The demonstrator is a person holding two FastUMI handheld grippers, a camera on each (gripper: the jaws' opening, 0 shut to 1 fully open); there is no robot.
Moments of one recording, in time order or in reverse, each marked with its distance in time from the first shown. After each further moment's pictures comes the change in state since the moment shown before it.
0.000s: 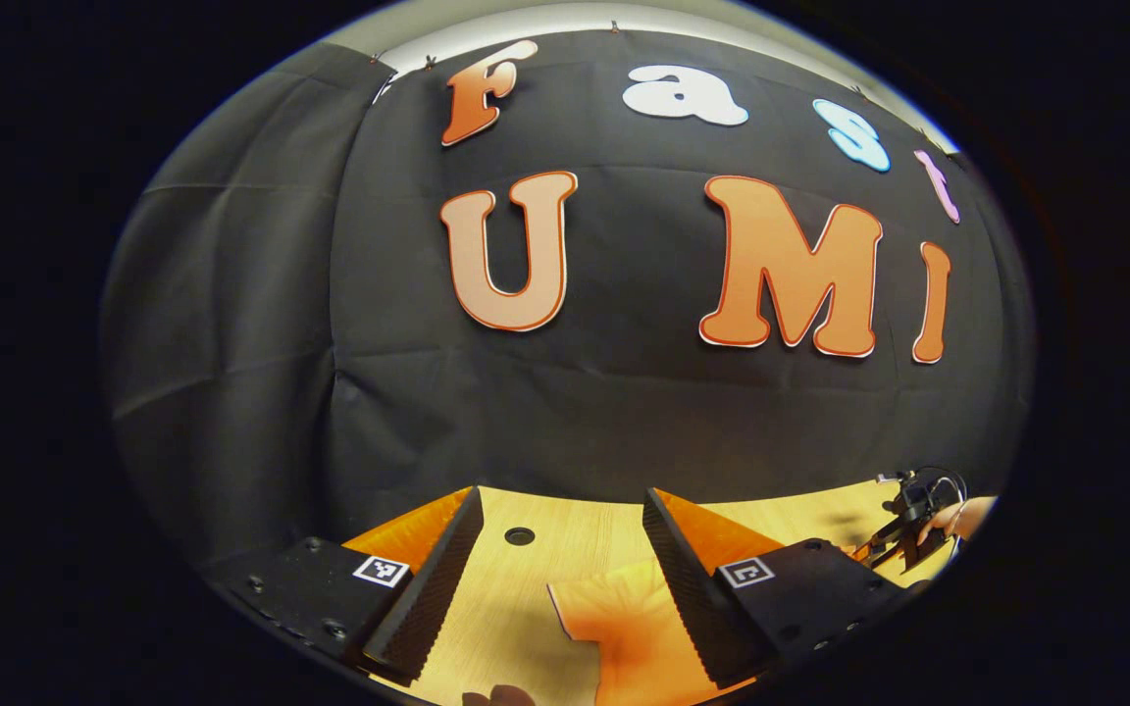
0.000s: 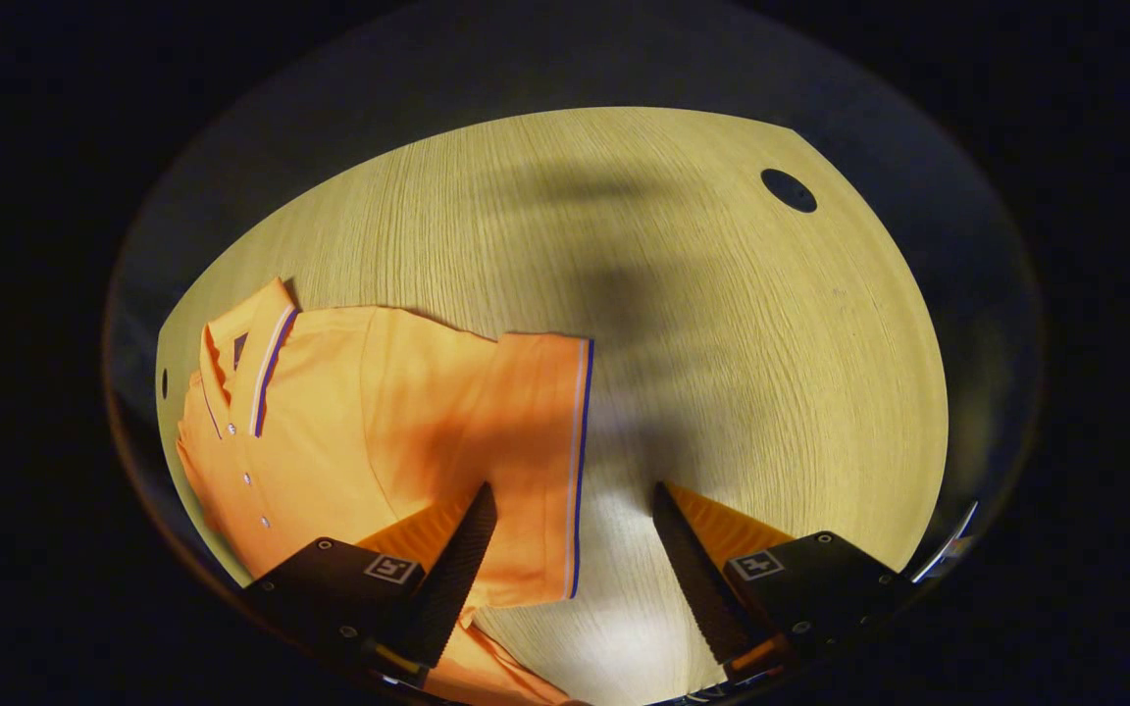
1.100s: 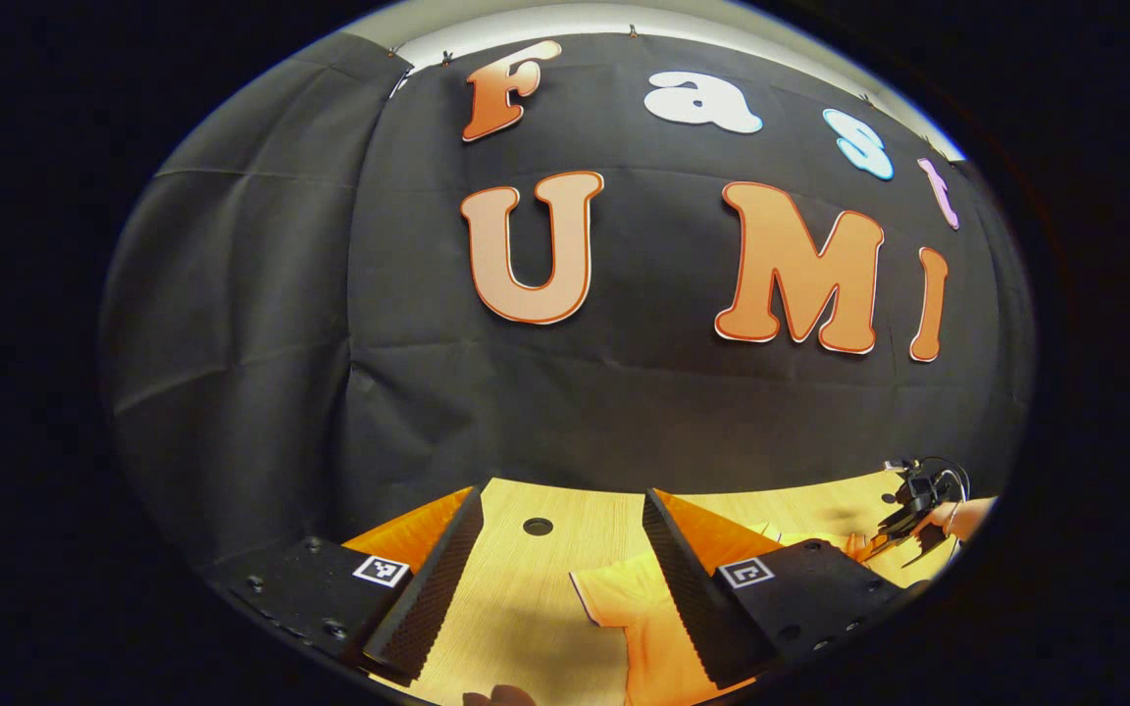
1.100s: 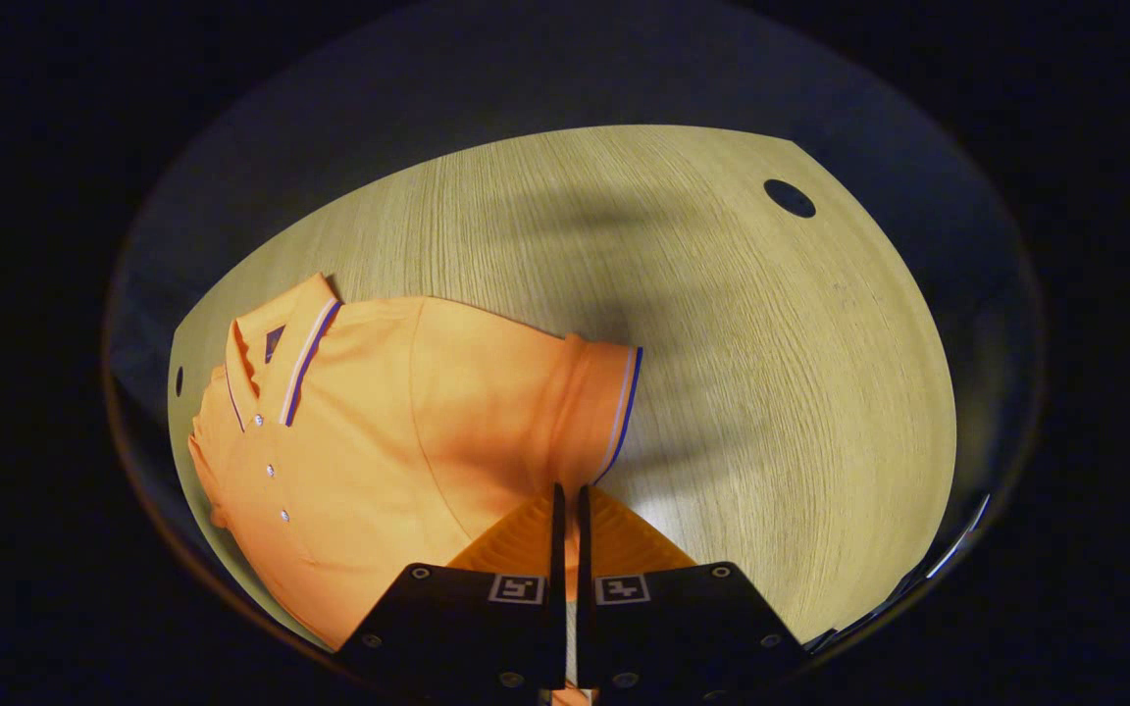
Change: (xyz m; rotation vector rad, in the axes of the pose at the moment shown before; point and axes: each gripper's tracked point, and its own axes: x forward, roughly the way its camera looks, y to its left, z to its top) left arm -0.023 0.049 -0.006 0.011 0.000 -0.008; right arm -0.022 0.029 -0.005 0.039 -0.098 0.050
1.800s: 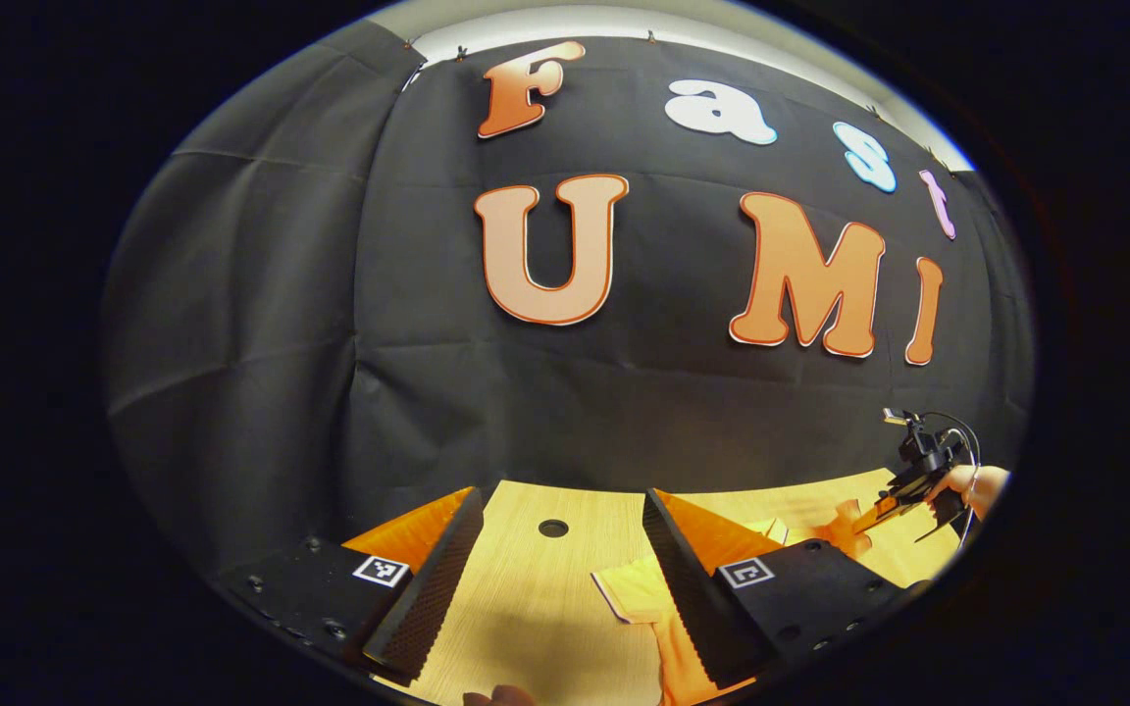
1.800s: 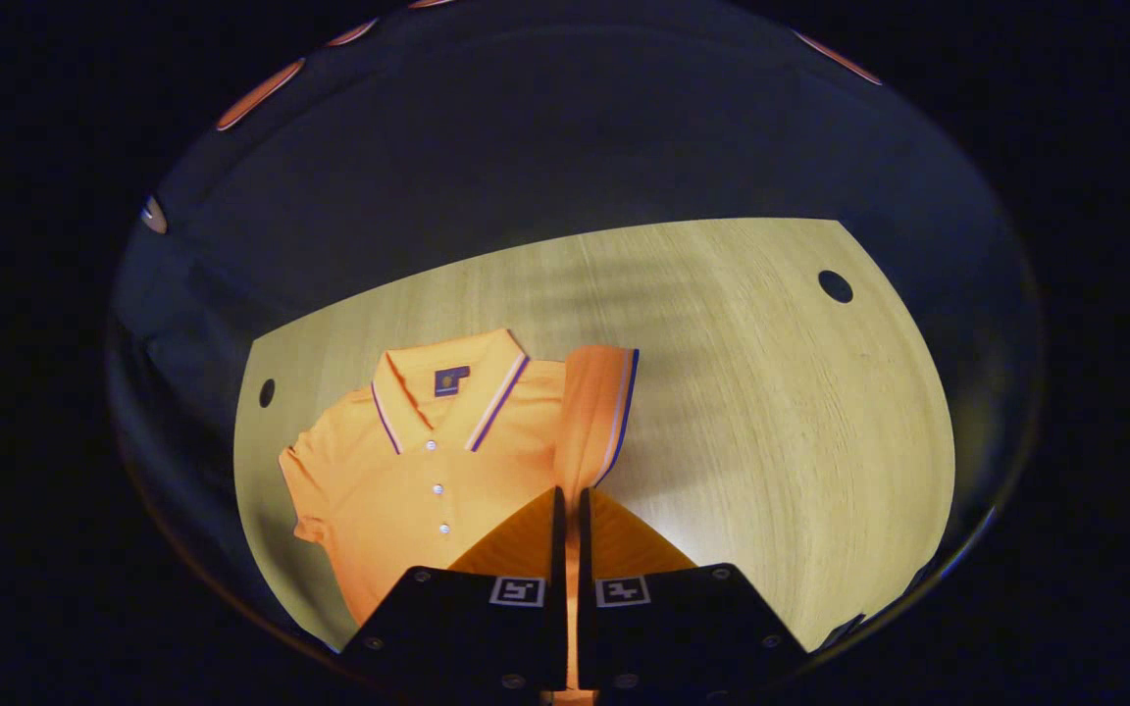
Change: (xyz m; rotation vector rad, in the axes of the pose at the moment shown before) left arm -0.001 0.051 -0.005 -0.017 -0.001 -0.043; right arm -0.093 0.121 0.013 -0.083 -0.144 0.118
